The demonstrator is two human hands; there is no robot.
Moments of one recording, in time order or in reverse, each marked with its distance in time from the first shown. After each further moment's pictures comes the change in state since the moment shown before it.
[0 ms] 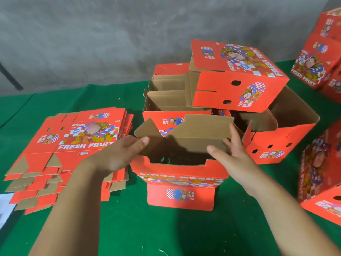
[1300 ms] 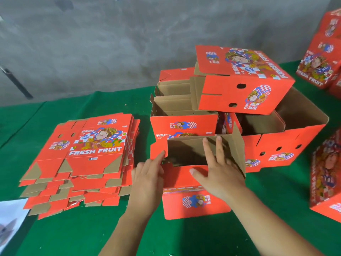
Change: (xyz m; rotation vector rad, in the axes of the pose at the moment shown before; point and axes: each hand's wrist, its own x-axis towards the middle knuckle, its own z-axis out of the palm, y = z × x) left_hand -0.009 -0.048 0.103 0.426 0.620 0.318; right_hand 0.014 0.044 0.059 -1.102 0.052 -0.082
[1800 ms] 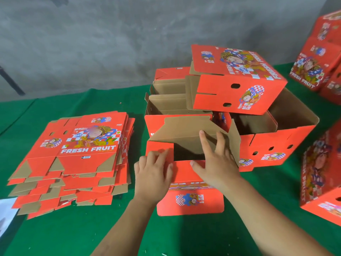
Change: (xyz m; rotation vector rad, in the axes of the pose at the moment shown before) left_hand 0.021 0.007 0.039 0.151 -0.011 -0.051; right_hand 0.012 0.007 -0.014 0.055 0.110 -0.029
